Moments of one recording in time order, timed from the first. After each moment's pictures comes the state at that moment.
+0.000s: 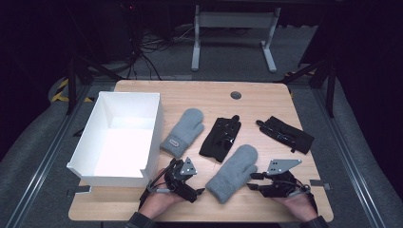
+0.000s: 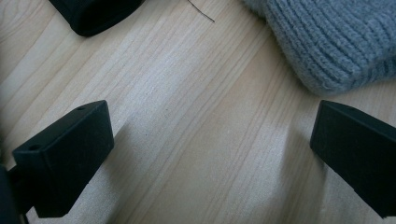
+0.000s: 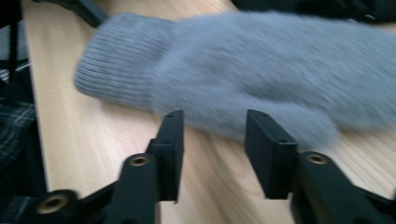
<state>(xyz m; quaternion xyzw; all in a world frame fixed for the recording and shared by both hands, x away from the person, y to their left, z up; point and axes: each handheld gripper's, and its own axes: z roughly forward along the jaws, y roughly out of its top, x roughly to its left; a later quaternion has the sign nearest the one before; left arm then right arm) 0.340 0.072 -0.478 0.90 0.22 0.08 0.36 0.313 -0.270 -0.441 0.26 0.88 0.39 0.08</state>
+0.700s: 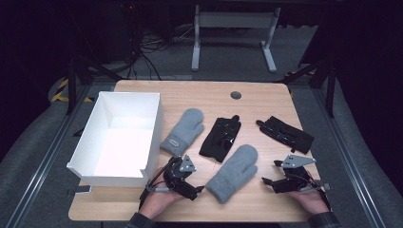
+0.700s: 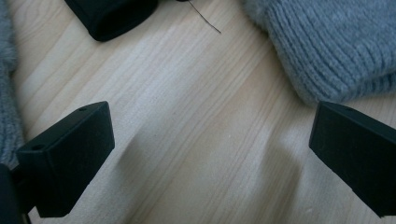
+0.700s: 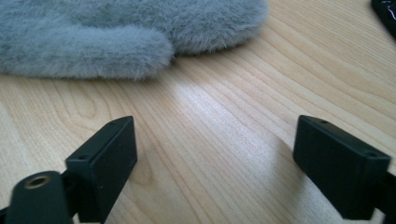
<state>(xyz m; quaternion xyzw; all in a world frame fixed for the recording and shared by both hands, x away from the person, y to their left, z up) 0.342 0.074 -0.465 0.90 0.25 0.07 0.36 0.333 -0.322 -0.470 0.34 0.85 0.36 0.16</state>
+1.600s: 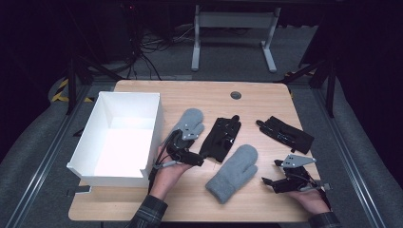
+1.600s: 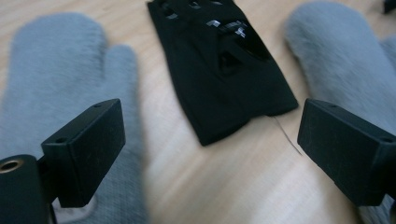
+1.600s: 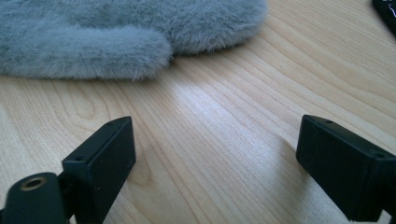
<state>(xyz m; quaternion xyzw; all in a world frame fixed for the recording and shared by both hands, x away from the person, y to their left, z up) 0.404 0.063 -0.416 0.85 0.34 0.14 0.39 0.334 -0.323 -0.470 0.34 0.85 0.36 0.16</state>
